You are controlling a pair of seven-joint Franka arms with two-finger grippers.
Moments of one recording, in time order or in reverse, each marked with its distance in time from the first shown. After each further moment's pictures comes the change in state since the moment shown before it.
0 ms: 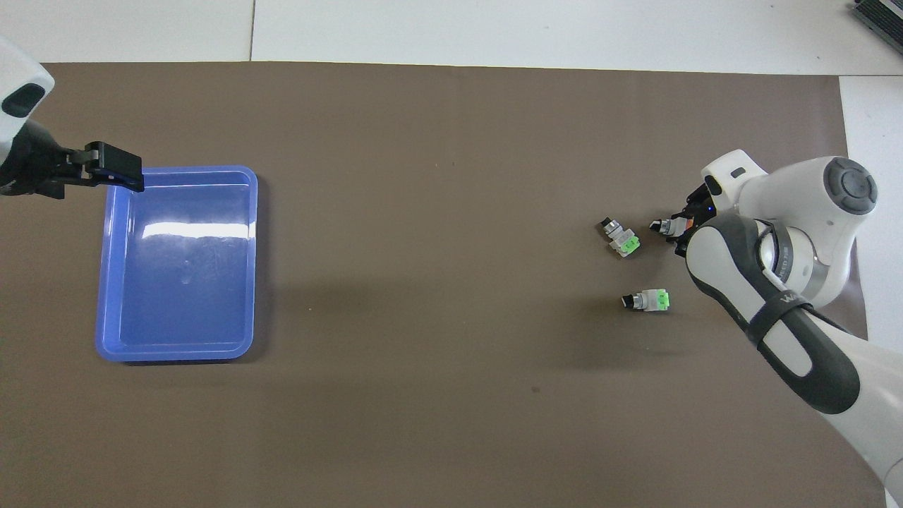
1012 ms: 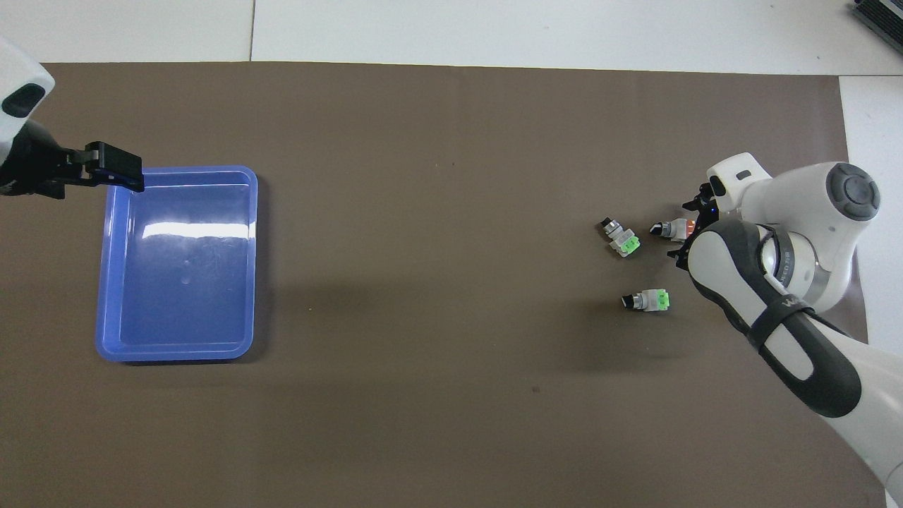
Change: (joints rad) left arm 0.000 0.000 0.000 0.000 0.000 0.000 0.000; right arm -0.002 0.006 -0.015 -0.034 0.000 0.045 0.101
